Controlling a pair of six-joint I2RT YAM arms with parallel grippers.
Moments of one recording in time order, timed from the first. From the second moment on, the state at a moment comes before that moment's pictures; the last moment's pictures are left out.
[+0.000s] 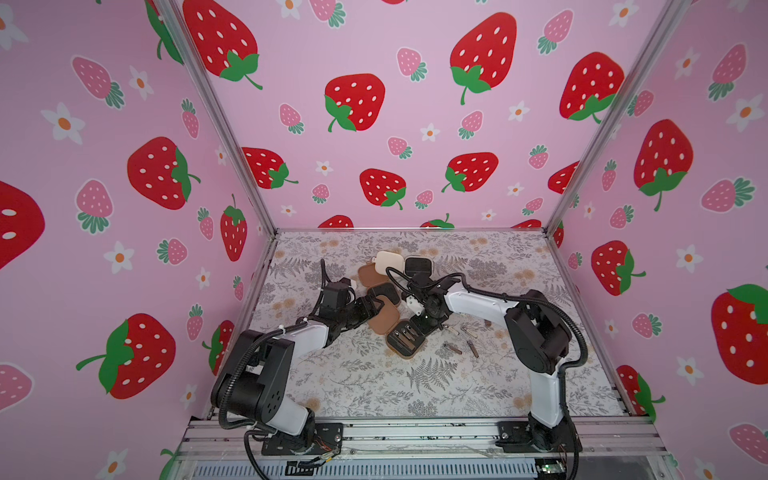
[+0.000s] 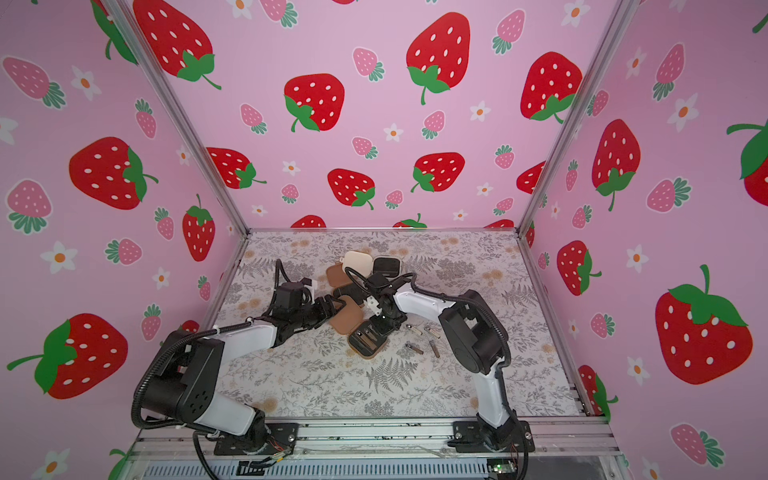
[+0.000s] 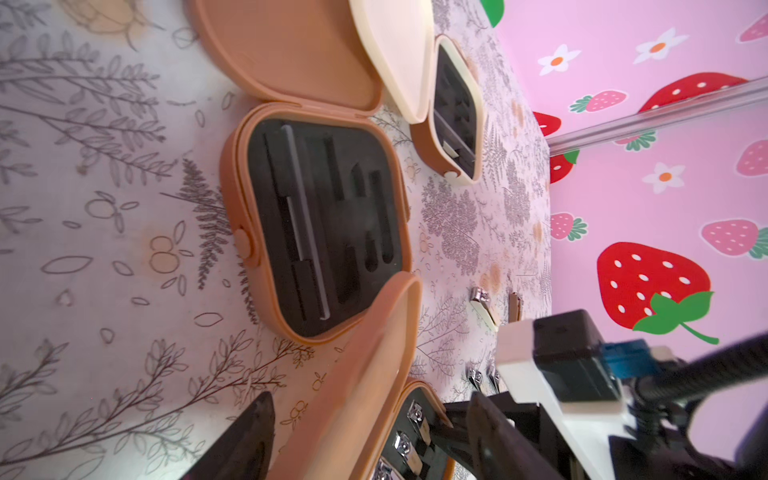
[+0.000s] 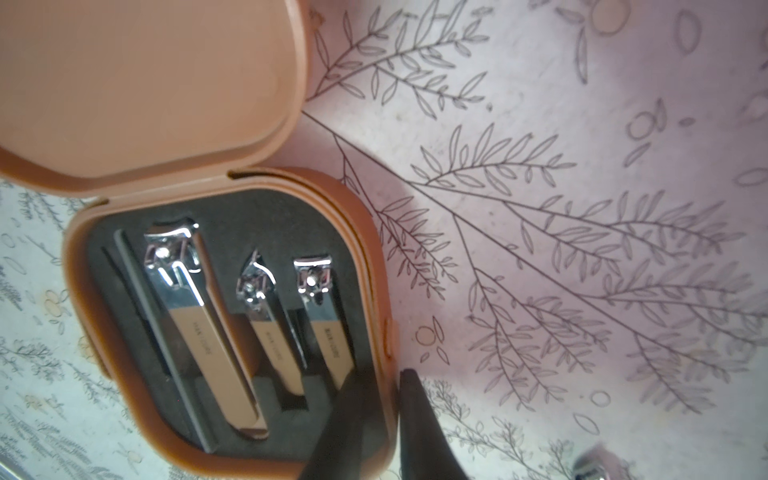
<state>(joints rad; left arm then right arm) -0.27 1.51 0.61 0.24 0.44 -0.76 0.84 2.01 1.42 -0.78 -0.15 0.05</state>
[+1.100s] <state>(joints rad) -0.54 1.44 0.66 0.15 0.48 -0.63 0.72 1.58 1.15 -0.65 -0.18 0.44</state>
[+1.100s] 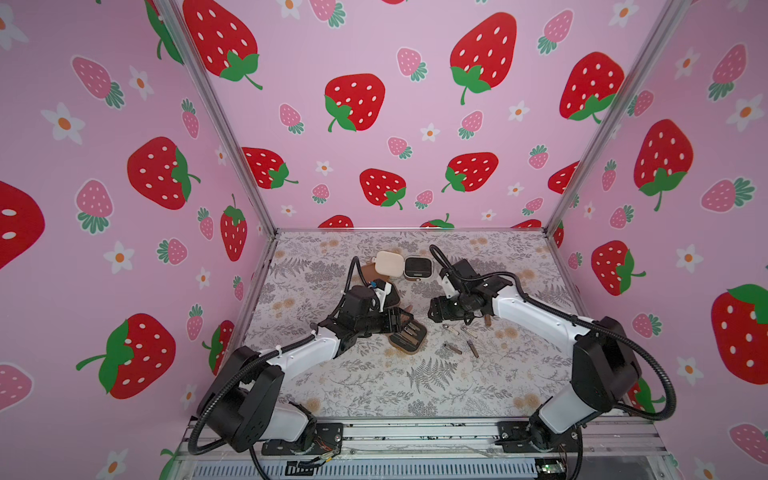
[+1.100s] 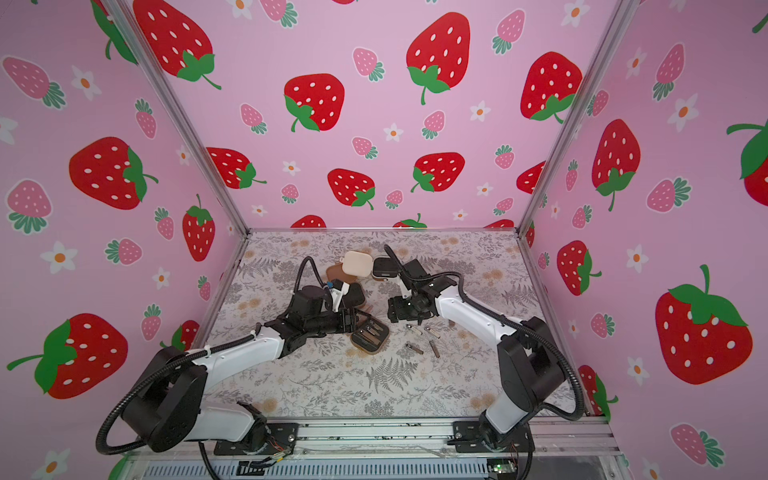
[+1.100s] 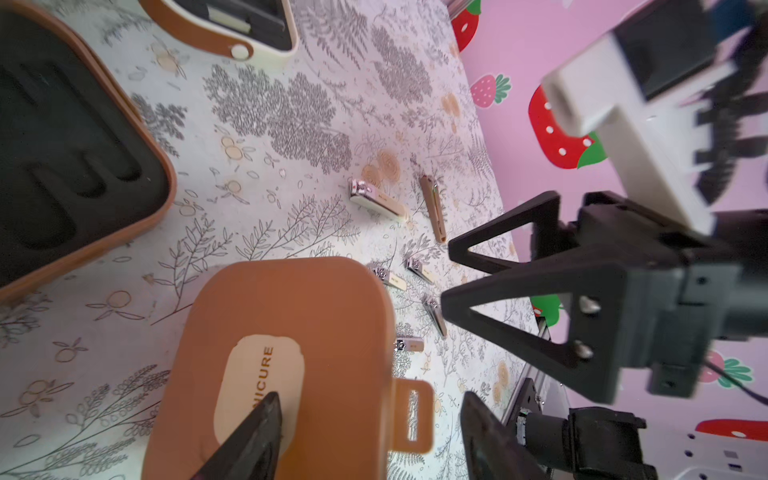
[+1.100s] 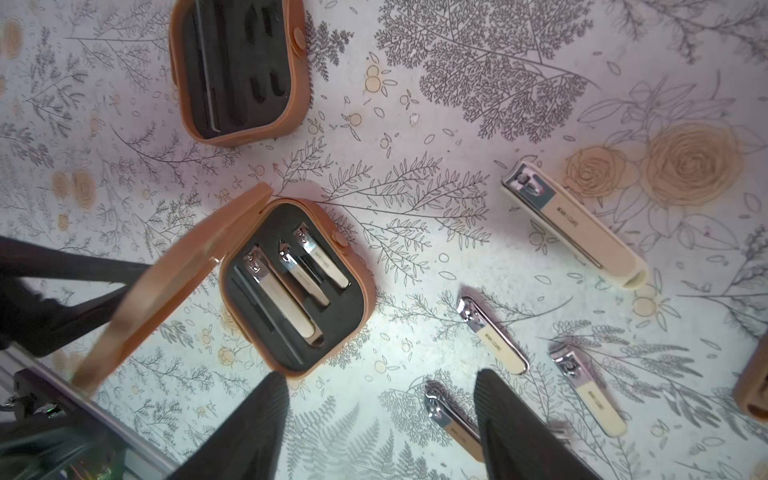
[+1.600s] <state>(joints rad) -0.58 1.60 0.68 0.17 0.46 -0.63 0.74 1.61 1.04 -0.46 -0.28 0.63</state>
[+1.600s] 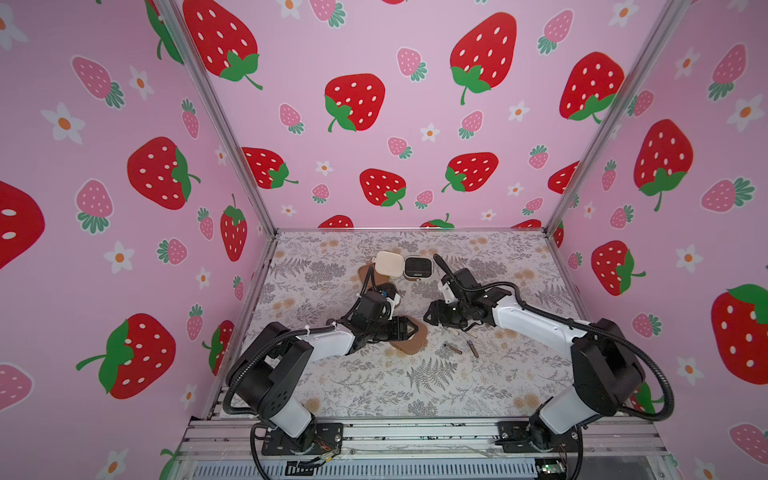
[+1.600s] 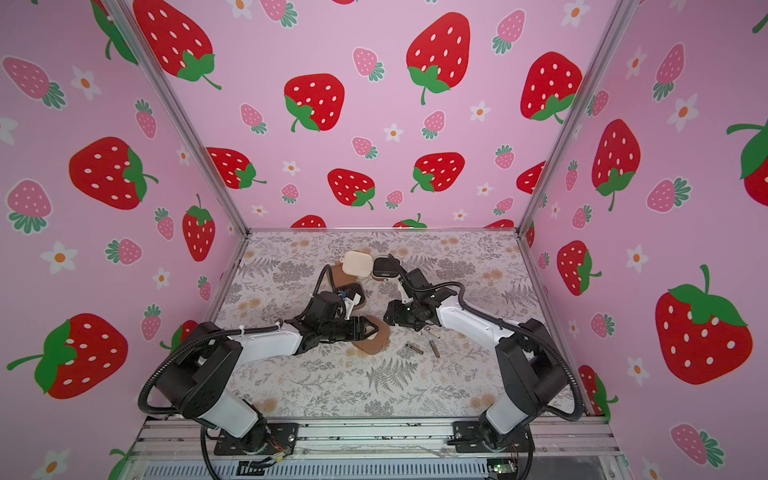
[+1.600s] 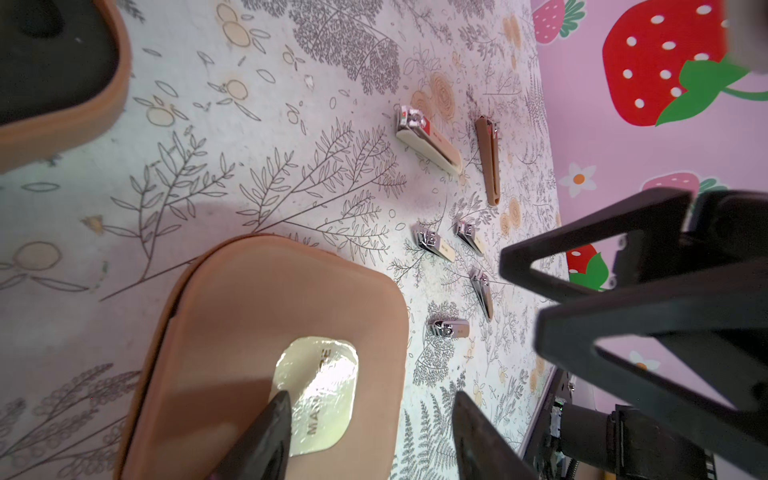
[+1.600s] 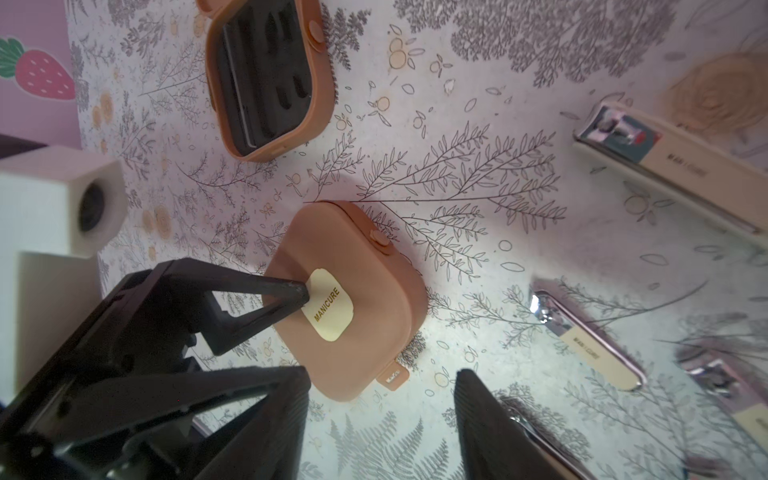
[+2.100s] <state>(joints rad) -0.59 1.54 0.73 -0.04 0.28 -0.58 0.78 1.77 1.04 -0.40 -0.30 0.68</state>
